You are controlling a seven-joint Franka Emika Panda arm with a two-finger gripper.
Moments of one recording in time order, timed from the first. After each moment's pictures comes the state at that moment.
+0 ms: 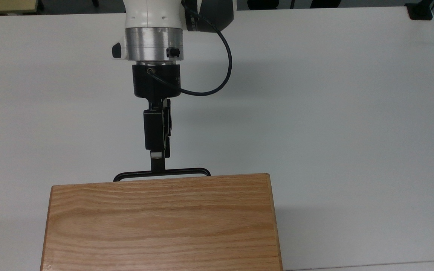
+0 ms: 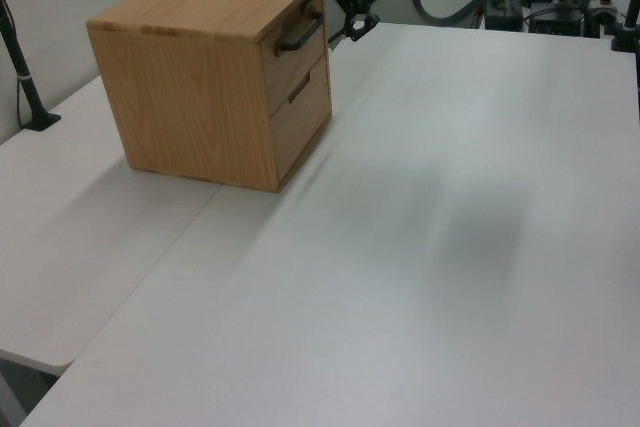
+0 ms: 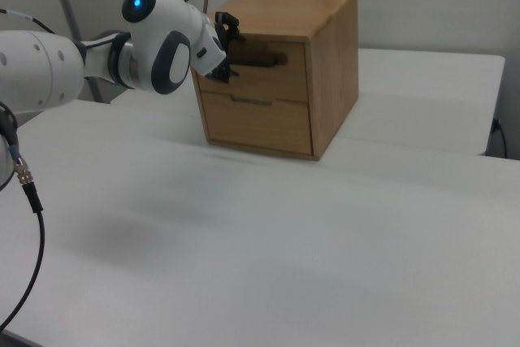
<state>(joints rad) 0.04 0.43 -0.01 -1.53 0.05 2.88 1.50</state>
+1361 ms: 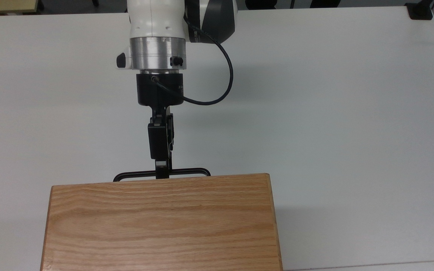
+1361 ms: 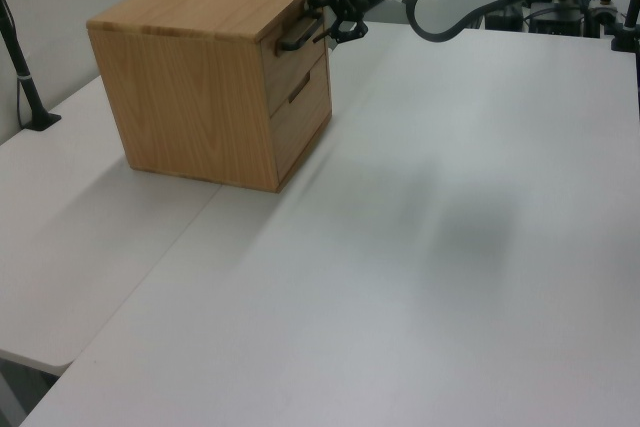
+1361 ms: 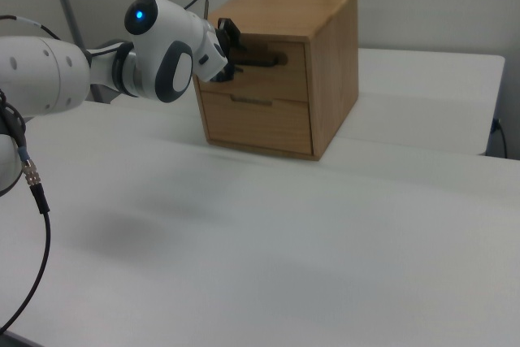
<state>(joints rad) 0.04 0.46 -0.01 -1.53 0.04 2.95 1.50</state>
